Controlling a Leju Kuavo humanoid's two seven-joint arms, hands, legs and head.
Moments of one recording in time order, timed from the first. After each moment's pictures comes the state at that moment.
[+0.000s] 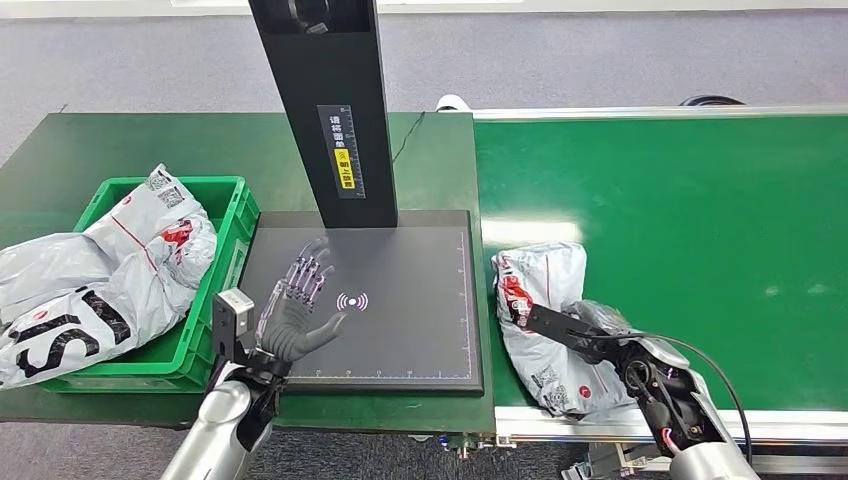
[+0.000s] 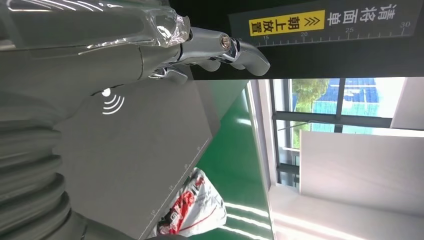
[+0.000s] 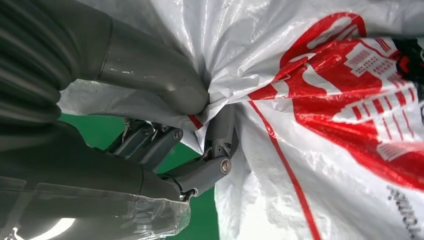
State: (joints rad) left arm -0.25 -0.06 -0.23 -1.18 0.04 -0.25 -0.42; right arm -0.49 -0.22 0.28 -0.75 0.82 0.30 -0.07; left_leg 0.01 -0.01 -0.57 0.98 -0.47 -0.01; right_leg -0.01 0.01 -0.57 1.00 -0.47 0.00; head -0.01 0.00
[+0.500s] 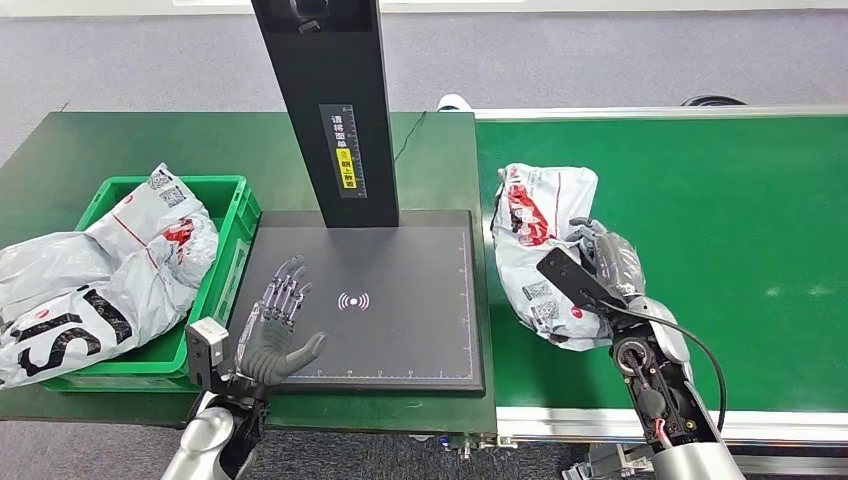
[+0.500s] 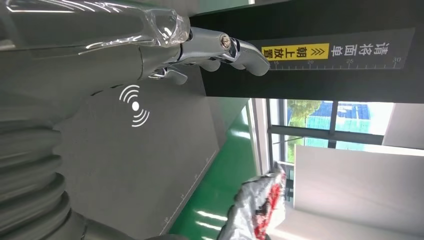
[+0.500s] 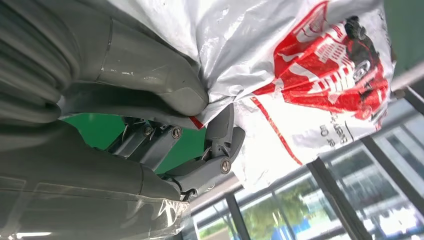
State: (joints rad) left arm -0.14 -0.04 -0.19 -1.26 0.04 -0.24 -0.47; right arm -0.46 -0.15 0.19 -1.00 0.72 -0.11 -0.17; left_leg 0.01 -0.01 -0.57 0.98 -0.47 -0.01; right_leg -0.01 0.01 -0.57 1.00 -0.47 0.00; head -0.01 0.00
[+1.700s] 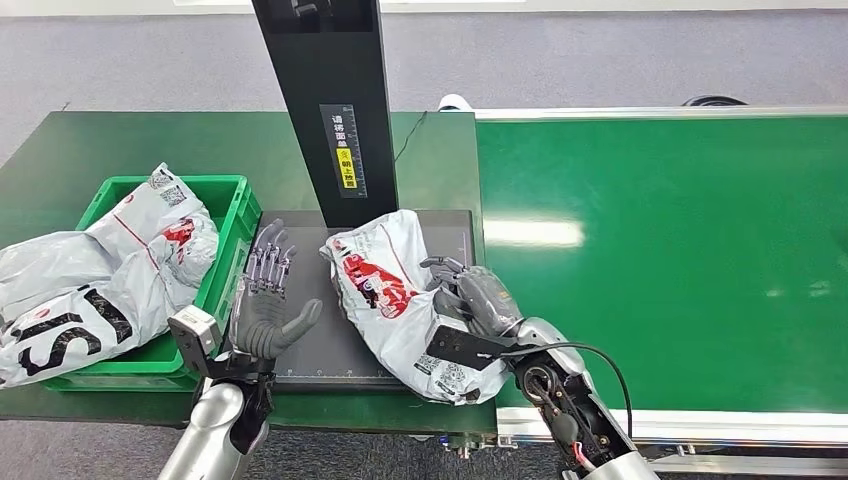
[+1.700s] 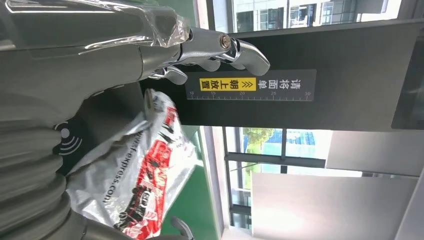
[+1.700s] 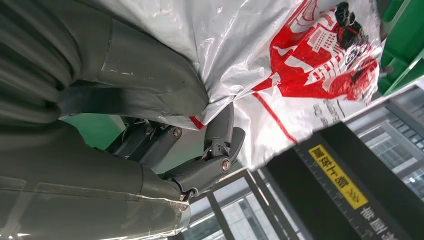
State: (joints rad) left arm -0.22 -0.06 -0.22 -1.26 0.04 -0.10 -0.59; right arm -0.44 0.02 0.48 -0.96 0.67 -0.01 -0.46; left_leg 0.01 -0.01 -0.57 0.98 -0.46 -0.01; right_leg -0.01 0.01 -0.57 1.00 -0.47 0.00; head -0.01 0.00
